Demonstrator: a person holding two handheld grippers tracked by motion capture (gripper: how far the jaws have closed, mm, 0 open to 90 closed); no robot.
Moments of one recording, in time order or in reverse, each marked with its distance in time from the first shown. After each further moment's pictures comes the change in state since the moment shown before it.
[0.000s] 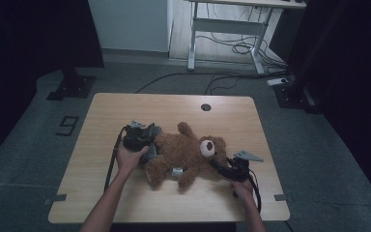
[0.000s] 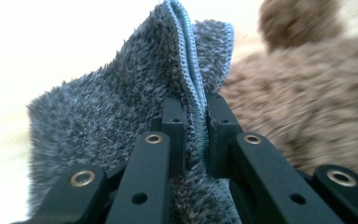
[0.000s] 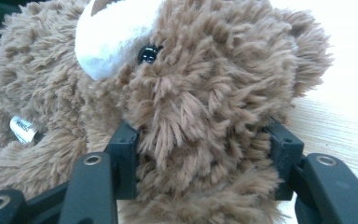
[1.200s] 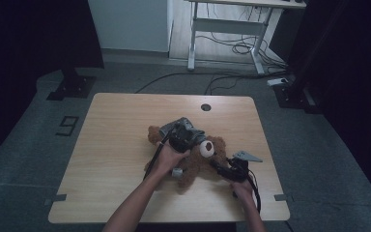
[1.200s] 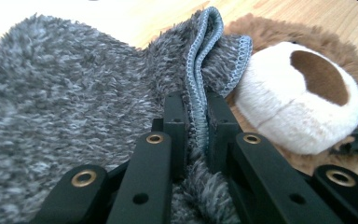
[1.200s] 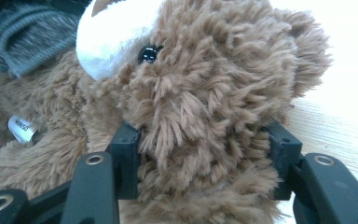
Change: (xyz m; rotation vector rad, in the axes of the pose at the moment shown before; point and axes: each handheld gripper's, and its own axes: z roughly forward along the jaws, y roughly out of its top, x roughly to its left) left arm -0.126 0.040 0.047 0.121 -0.090 0.306; right arm 0.003 0.000 0.000 -0.003 -0.013 -0.028
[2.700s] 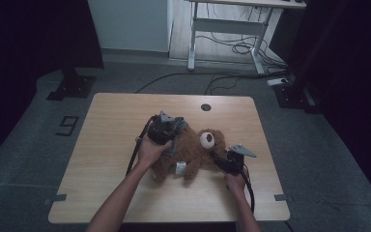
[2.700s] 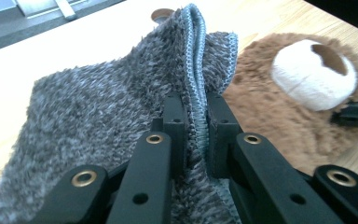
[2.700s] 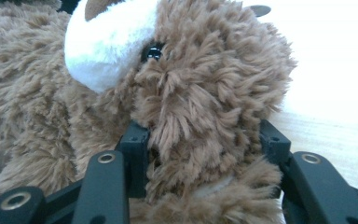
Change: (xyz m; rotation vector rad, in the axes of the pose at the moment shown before) left arm 0.045 -0.006 -0.036 -0.101 0.068 -0.074; right arm 0.000 0.013 0.027 -0.054 -0.188 0.028
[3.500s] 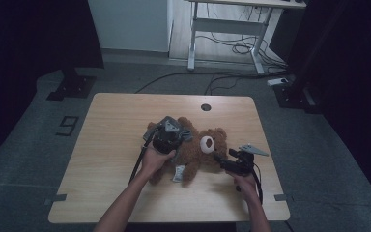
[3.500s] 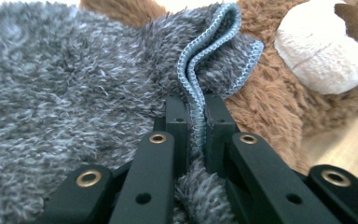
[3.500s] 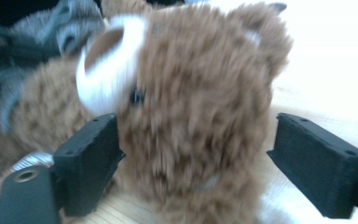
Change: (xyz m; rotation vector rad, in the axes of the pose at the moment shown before) left arm -0.012 -0.036 0.018 0.020 -0.088 -0.009; right arm -0.018 0.016 -0.033 0.034 0.132 0.038
